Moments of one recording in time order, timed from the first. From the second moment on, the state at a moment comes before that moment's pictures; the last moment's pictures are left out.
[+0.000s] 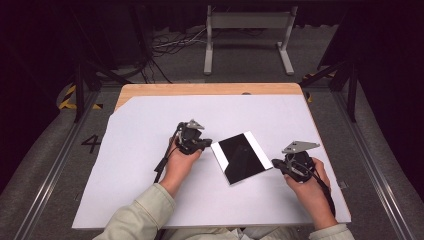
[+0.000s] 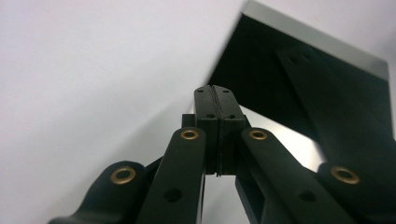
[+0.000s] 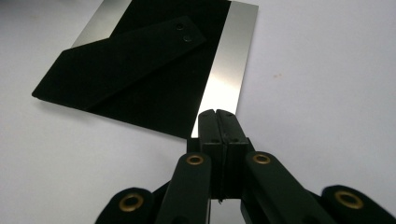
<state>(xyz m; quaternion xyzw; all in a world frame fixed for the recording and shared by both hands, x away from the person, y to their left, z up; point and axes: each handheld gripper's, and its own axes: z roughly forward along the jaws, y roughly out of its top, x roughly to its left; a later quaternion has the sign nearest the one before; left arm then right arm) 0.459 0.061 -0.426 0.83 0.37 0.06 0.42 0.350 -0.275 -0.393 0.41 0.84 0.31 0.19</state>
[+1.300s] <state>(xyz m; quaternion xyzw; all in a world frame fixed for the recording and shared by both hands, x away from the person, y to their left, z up) 0.497 0.044 -0.447 0.83 0.40 0.02 0.39 0.361 -0.288 -0.384 0.41 0.83 0.33 0.18</state>
